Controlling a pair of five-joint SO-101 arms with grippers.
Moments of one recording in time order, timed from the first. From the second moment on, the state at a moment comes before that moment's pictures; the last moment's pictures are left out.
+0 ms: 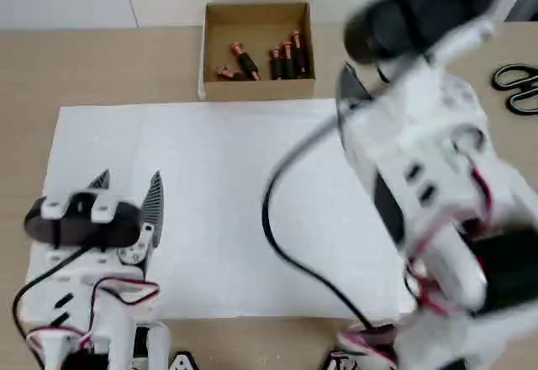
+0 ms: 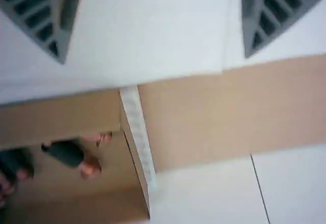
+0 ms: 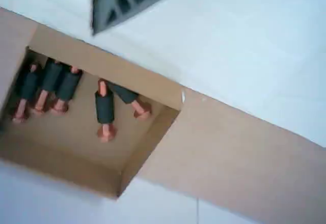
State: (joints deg) left arm -6.2 -103.3 66.4 61.0 -5.8; right arm -17.3 -27.4 -39.8 94.9 4.7
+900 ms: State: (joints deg) left arm -6.2 -103.1 93.5 49.1 -5.8; right arm -7.6 -77.3 55.5 50.9 4.7
